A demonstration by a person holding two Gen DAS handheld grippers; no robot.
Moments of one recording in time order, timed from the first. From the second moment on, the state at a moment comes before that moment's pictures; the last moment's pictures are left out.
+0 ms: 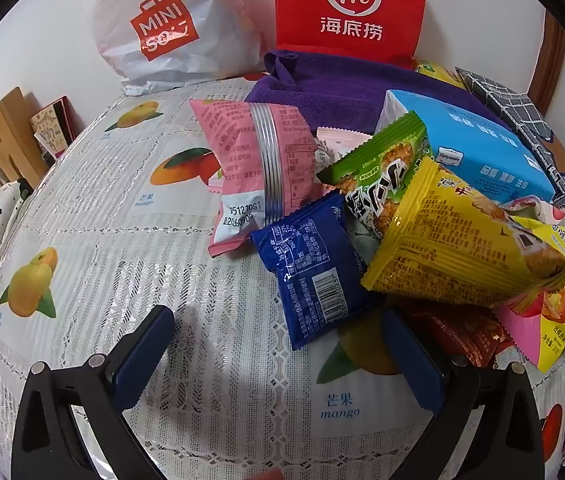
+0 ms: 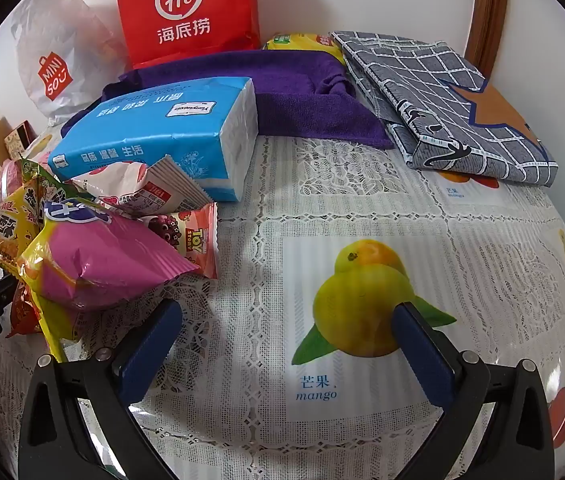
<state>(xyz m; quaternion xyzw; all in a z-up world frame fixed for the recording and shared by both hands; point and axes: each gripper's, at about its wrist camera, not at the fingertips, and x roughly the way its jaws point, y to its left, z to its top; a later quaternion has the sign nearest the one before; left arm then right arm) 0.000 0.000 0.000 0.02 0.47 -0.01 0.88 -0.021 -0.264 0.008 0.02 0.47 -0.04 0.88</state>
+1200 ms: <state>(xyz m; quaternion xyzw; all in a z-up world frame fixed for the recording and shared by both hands) -0.069 0.003 0.103 0.00 0.40 -0.04 0.92 -0.099 -0.248 0.109 0.04 0.39 -0.05 0.92</state>
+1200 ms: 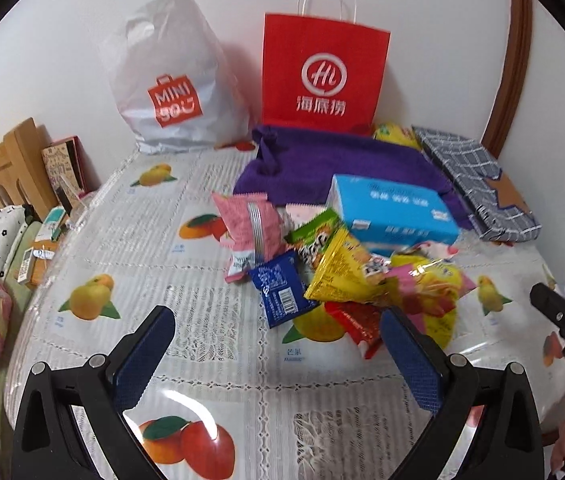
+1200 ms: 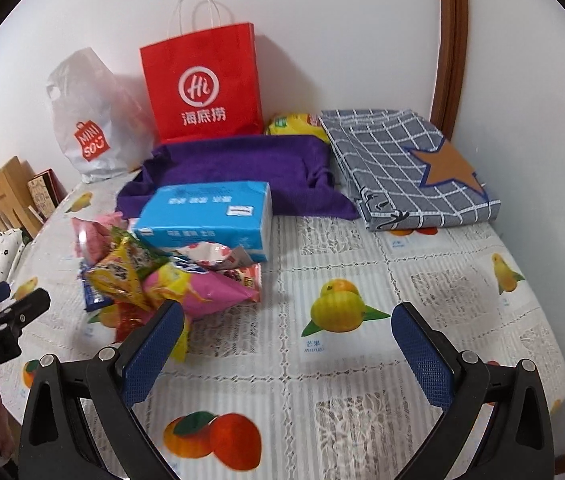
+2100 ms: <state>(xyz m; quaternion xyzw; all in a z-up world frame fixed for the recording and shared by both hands) -0.113 -0.018 0.151 0.02 0.36 -0.06 0.93 -0.146 -0.241 0.157 0.04 0.34 -0.06 0.94</state>
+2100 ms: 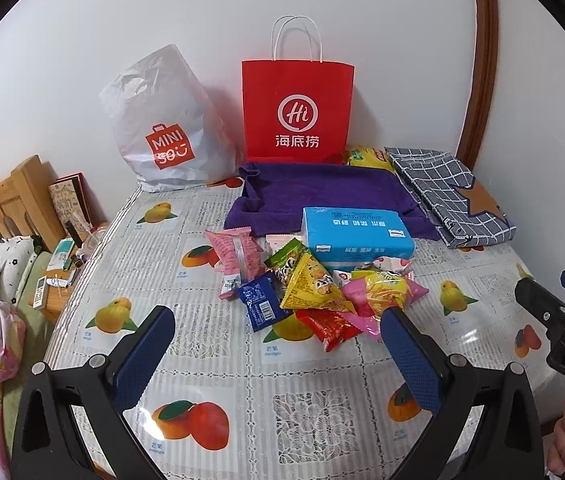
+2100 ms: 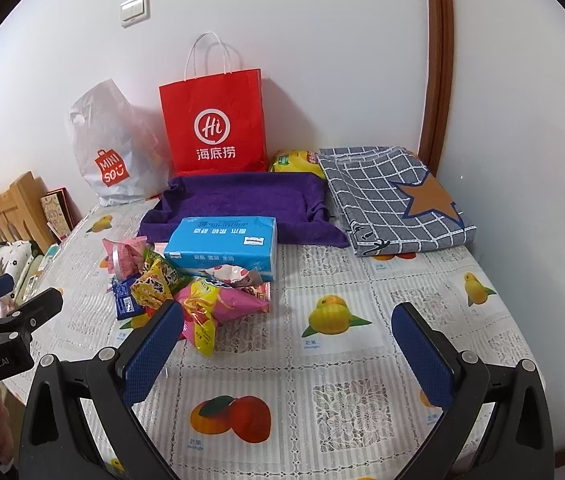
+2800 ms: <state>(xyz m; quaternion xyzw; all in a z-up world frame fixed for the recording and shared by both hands) -0.118 -0.017 0.157 0.00 0.36 -0.08 0.93 -0.150 -0.242 0.165 0.04 0.33 -0.06 0.94</state>
